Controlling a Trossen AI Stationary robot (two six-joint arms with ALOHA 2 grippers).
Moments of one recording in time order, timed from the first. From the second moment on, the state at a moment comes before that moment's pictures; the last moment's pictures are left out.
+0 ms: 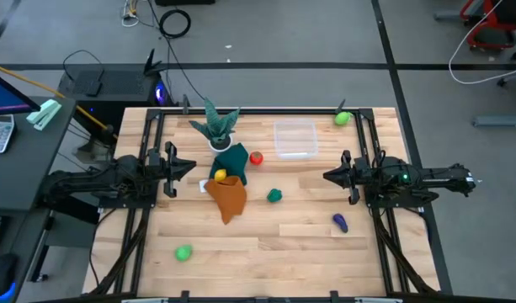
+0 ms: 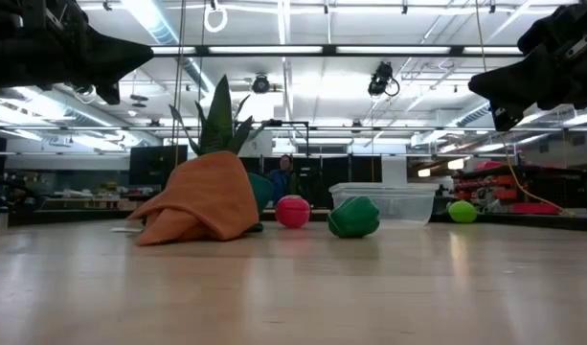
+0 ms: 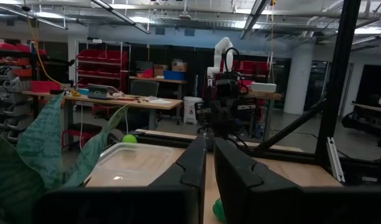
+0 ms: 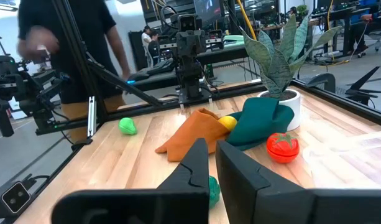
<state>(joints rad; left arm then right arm) 0.07 0.10 0.01 0.32 -0.11 -0.09 0.01 0.00 0.03 -0.01 0.02 0.19</state>
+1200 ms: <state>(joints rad) 0.07 0.10 0.01 0.32 -0.11 -0.09 0.01 0.00 0.03 -0.01 0.02 0.19</state>
